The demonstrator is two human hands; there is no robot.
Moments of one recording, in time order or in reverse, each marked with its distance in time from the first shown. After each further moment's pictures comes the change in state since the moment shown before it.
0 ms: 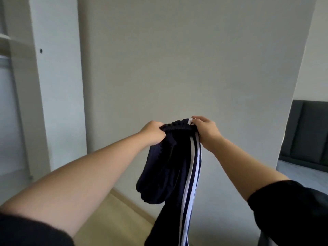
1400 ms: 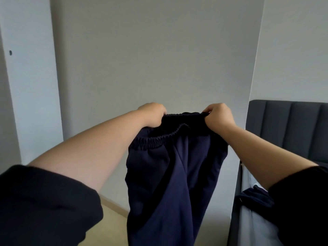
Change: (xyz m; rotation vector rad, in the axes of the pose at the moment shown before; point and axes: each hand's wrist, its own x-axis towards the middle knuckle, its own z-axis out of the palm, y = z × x) left_hand 0.006 0.092 0.002 0.696 -0.094 0.377; right_hand -0.053 -0.062 -0.103 -0.880 0.326 -0.316
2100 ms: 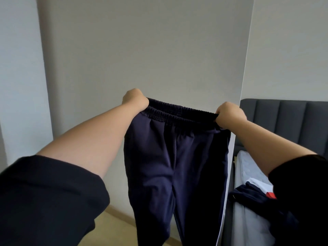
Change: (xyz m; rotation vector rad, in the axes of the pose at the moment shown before) left_hand 0.021 -0.015 -0.020 -0.272 0.316 -0.443; right_hand 0.021 0.031 -0.036 -0.397 -0.108 0.151
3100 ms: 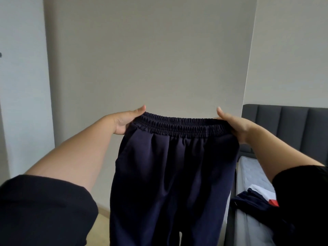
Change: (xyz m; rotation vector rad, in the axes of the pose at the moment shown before) left_hand -0.012 -0.066 0.000 -0.999 -0.891 -0.066; right_hand 0.005 0.029 0.005 1.065 -0.776 0.036
